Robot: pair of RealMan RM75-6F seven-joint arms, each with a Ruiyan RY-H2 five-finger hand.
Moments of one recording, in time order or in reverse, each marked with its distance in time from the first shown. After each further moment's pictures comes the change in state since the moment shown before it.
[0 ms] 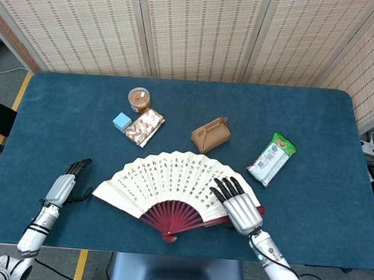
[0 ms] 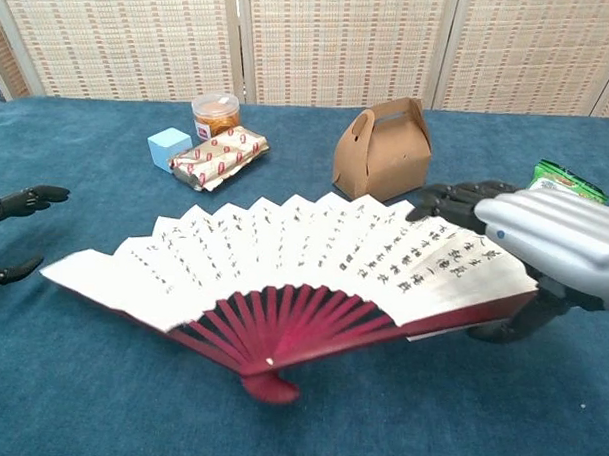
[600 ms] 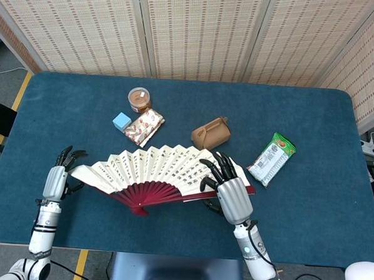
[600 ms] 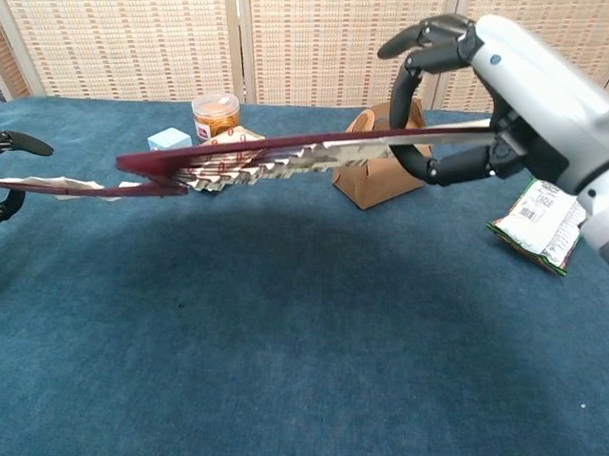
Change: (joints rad) left arm 0.033 -0.092 -0.161 -0.062 -0.097 0.208 0.098; right arm 0.021 -0.246 0.127 0.163 -0.248 0.310 0.344
